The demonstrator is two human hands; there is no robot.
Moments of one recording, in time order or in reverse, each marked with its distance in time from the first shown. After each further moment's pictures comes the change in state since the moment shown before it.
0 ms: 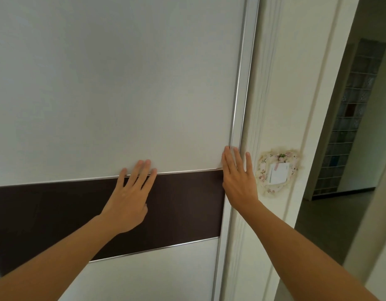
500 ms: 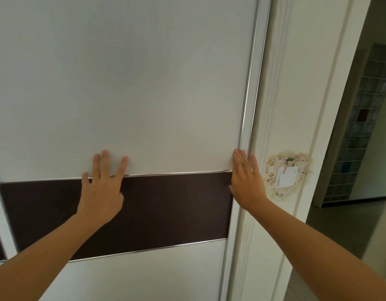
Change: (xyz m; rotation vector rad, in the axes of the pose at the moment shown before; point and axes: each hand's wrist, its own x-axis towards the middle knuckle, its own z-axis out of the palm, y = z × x) left_hand -0.034 -0.062 -0.017 -0.066 0.016 -0.376; right_hand 0.000 0.004 -0.021 -0.150 -0.164 -0.122
